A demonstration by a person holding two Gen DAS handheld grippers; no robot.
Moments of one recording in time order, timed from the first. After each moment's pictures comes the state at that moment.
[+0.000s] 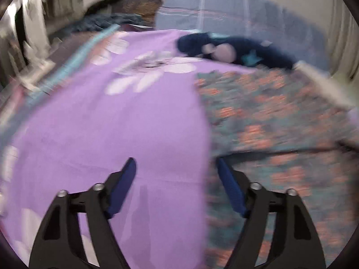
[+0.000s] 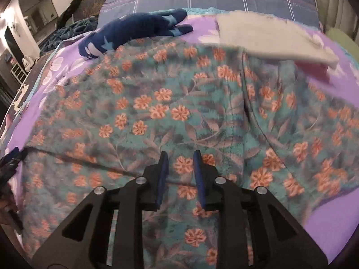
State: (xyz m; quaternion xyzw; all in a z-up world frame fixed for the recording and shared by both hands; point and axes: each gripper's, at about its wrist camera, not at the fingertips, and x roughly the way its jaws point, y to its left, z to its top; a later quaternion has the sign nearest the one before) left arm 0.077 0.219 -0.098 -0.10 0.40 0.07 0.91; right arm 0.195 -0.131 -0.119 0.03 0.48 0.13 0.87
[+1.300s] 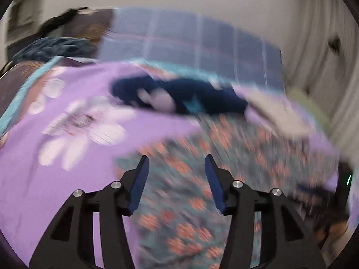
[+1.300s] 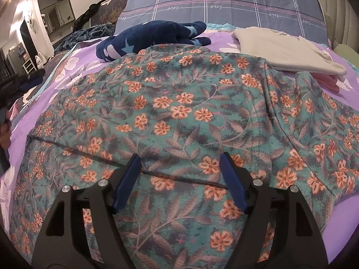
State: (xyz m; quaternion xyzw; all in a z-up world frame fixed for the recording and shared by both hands) left arm 0.180 0.178 -0.069 -0.07 0.36 -0.06 0.93; right arm 0.174 -0.115 -0.124 0.01 0.43 0.17 0.89
